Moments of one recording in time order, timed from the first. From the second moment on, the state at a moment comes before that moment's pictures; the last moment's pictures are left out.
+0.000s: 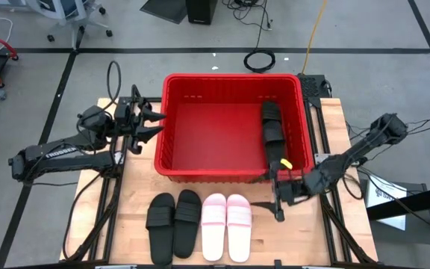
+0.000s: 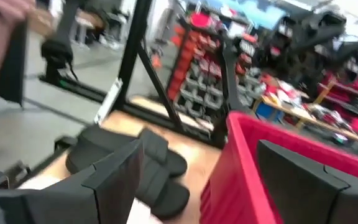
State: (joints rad) left arm 0.38 0.67 0.56 0.48 0.43 -0.24; right arm 0.60 1.16 0.60 0.52 0.49 -0.30
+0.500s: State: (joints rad) left arm 0.31 0.67 0.56 0.44 0.42 -0.23; right arm 0.74 1.47 0.88 0.07 0.81 -0.07
